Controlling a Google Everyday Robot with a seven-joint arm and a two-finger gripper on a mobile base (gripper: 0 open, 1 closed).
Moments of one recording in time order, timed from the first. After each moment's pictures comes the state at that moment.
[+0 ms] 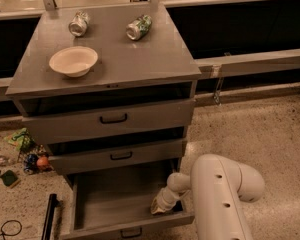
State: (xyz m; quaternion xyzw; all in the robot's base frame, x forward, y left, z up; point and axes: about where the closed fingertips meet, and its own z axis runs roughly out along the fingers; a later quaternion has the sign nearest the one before) arm 0.537 -0.020 0.111 -0.71 0.65 0.20 0.15
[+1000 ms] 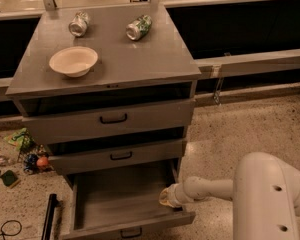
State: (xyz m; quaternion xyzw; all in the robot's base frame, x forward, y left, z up) arm 0.553 -0.058 0.206 -0.69 0.66 0.11 0.27
